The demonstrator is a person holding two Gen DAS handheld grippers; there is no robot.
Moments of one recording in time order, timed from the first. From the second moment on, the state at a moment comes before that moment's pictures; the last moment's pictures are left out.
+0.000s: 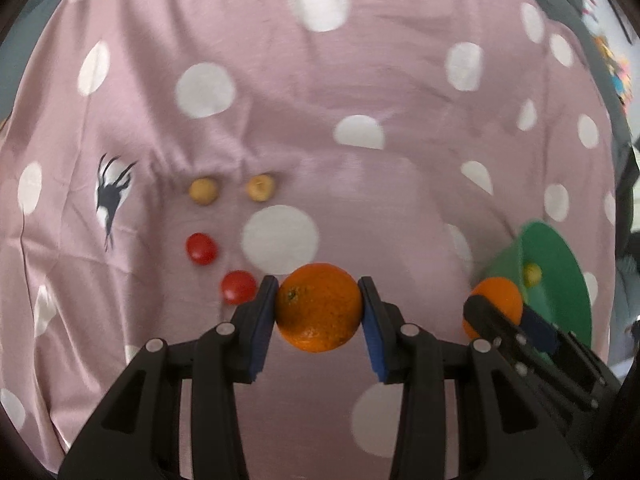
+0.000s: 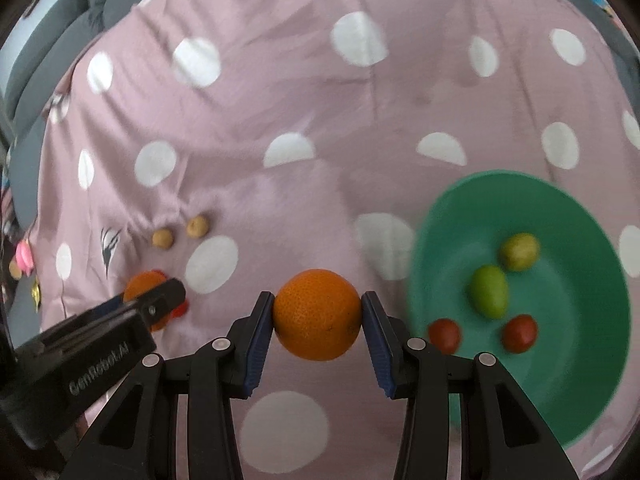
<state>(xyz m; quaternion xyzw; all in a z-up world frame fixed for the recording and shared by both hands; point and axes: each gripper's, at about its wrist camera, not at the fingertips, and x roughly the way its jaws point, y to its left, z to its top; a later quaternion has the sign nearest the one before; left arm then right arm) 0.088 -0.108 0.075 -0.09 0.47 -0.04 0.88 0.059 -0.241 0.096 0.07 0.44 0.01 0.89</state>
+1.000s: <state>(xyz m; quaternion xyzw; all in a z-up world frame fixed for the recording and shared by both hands) 0.071 -0.246 0.092 0.01 0.46 -0.19 0.87 0.012 -0.373 0.106 0.16 0.41 -0.16 0.89</state>
